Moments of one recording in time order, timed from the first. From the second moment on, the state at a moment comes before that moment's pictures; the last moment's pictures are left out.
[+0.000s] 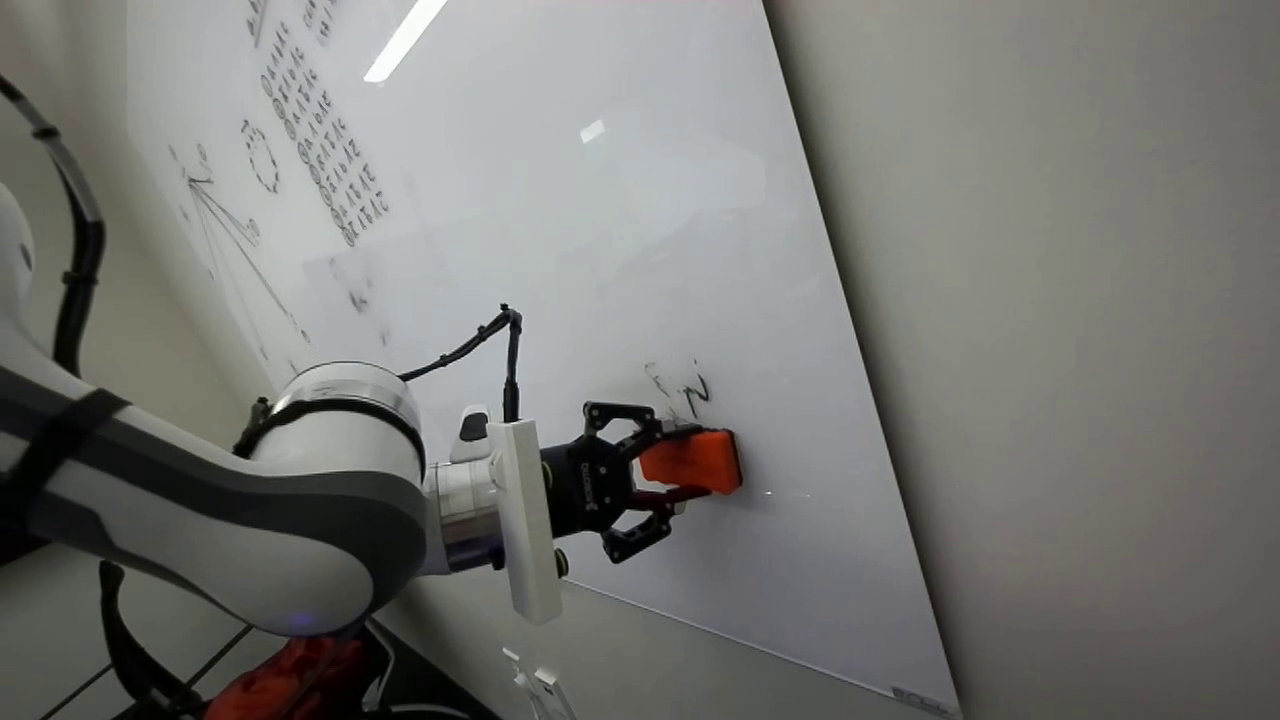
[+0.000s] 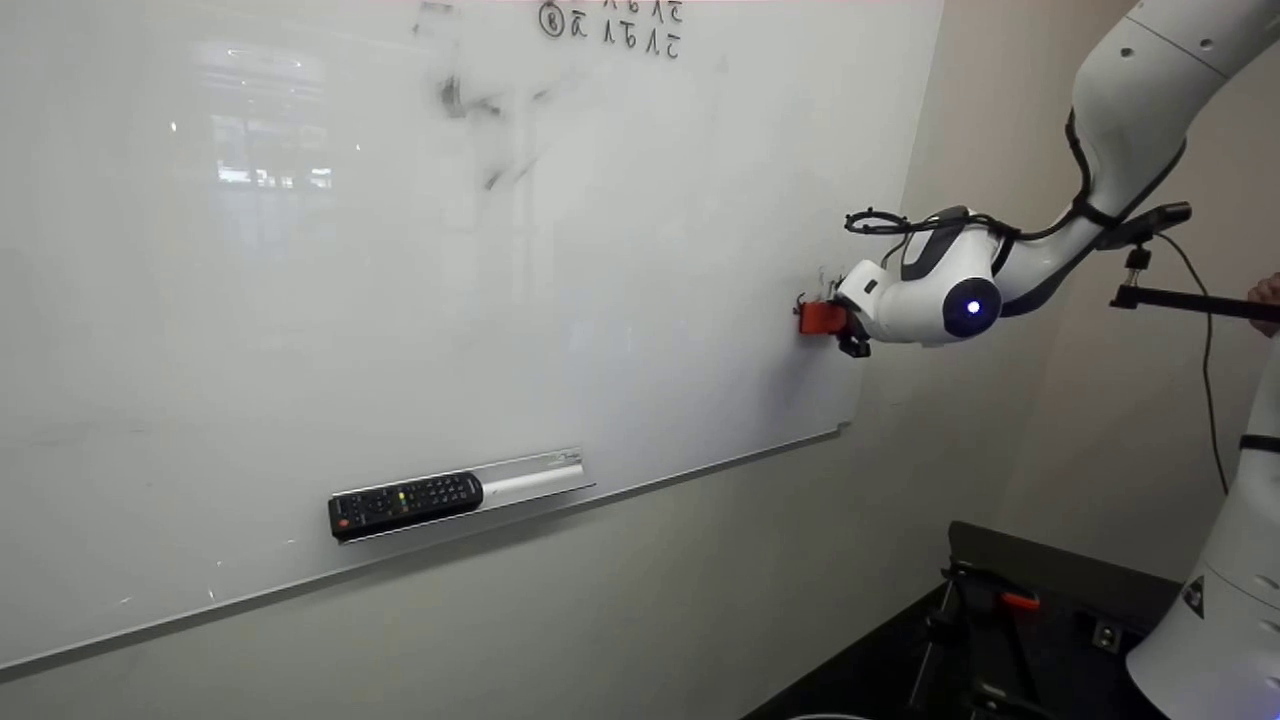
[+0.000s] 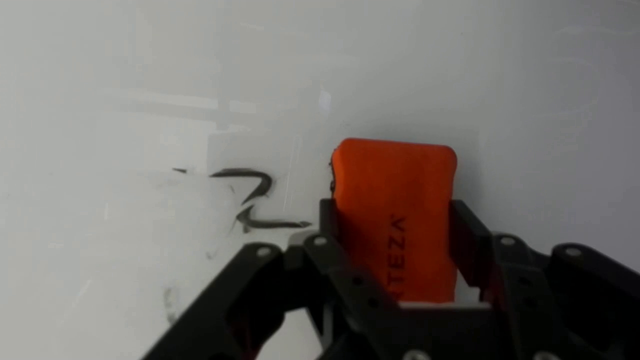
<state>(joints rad) -0.25 -0.05 -0.40 -2.56 -2.51 2.39 1.03</state>
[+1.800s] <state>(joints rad) -0.21 -0.10 -0.34 -2.59 -2.56 2.39 1.03</state>
